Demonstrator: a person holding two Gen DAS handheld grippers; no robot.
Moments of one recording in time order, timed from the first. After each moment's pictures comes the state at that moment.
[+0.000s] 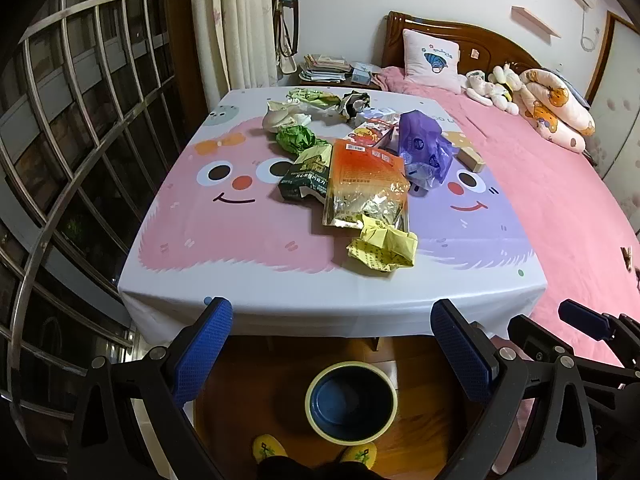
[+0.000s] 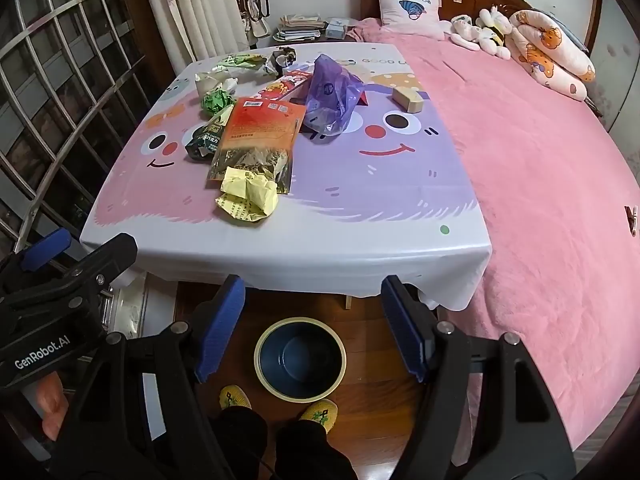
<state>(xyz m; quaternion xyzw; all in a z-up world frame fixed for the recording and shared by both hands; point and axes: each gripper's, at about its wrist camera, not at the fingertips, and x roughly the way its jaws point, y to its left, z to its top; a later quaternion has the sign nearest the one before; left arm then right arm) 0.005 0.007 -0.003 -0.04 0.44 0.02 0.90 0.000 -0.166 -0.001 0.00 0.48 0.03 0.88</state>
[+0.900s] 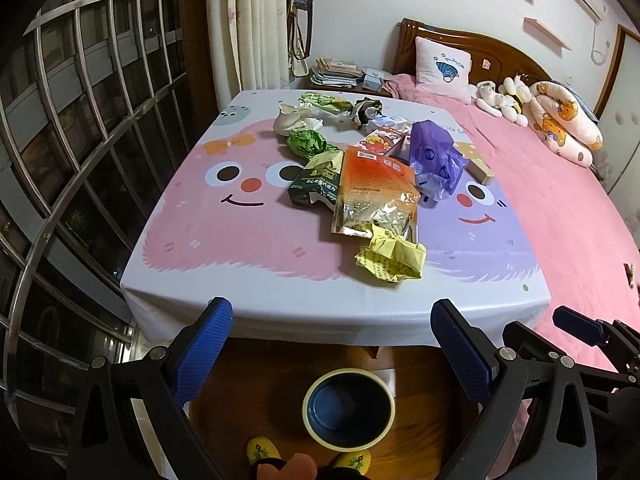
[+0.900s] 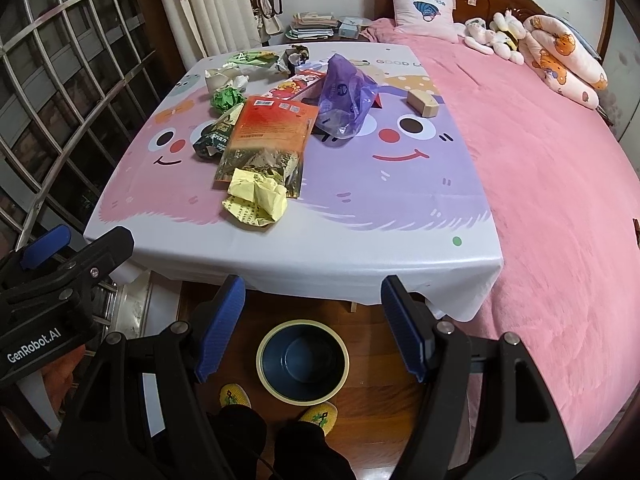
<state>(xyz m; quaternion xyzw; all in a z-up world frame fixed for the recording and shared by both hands) 0.014 0.017 -0.002 -0.06 0.44 0.04 0.90 0.011 -0.160 -0.004 0.00 0.48 0.04 0.88</state>
